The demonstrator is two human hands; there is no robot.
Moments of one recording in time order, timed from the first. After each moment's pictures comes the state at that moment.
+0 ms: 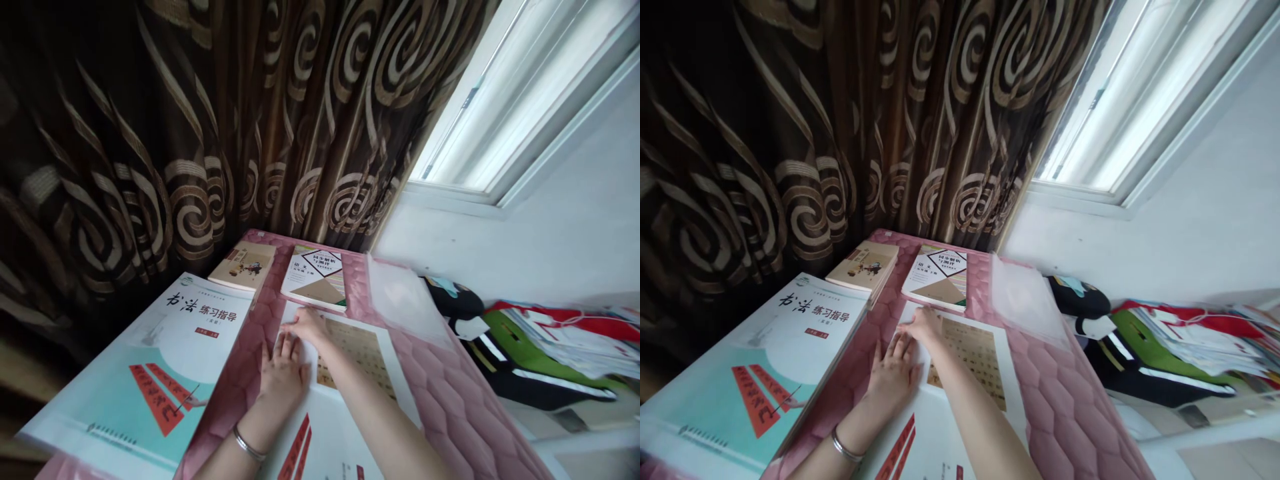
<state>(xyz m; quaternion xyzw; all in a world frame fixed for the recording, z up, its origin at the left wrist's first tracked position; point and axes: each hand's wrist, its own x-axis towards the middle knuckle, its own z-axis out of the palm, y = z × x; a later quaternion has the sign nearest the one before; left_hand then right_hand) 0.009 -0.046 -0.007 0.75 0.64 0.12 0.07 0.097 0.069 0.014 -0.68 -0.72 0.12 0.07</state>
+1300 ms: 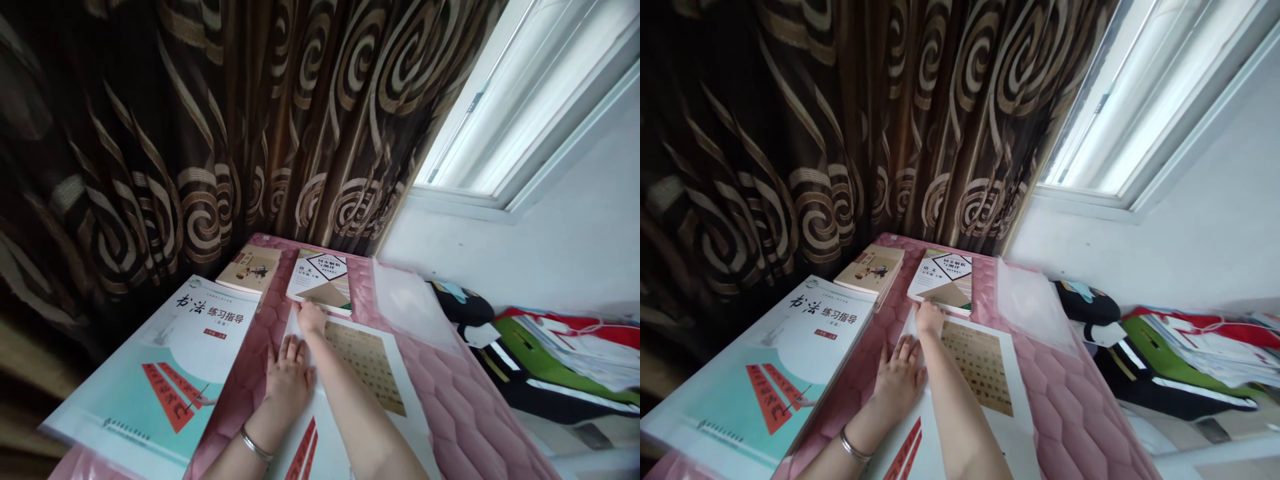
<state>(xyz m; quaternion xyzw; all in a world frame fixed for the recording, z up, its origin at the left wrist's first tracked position) 0.005 -0.050 -0.005 0.76 0.63 0.12 0.07 0.076 0.092 0.003 -0.73 -0.66 0.06 0.13</state>
